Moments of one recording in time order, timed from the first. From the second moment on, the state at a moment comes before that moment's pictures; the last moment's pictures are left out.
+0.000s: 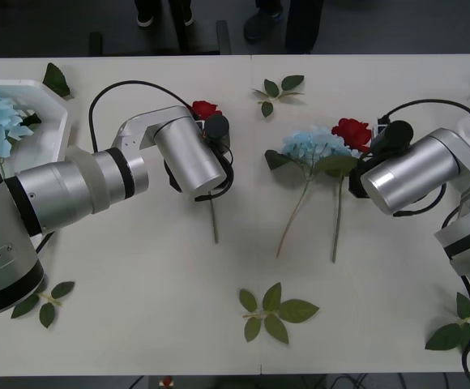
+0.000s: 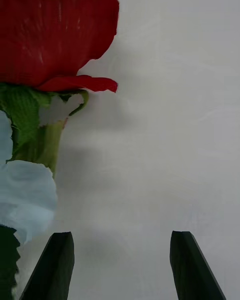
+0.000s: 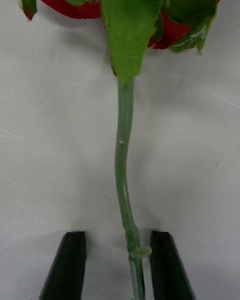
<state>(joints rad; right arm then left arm) -0.47 -0.51 0.36 -1.54 -0.16 1.29 0.99 -1.07 0.40 -1.14 -1.04 0.67 1.01 -0.44</state>
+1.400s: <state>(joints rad) -0.57 -0.44 0.40 -1.28 -0.21 0.83 0.99 -0.91 0.80 -0.90 -1.56 1.34 0.47 -1.11</state>
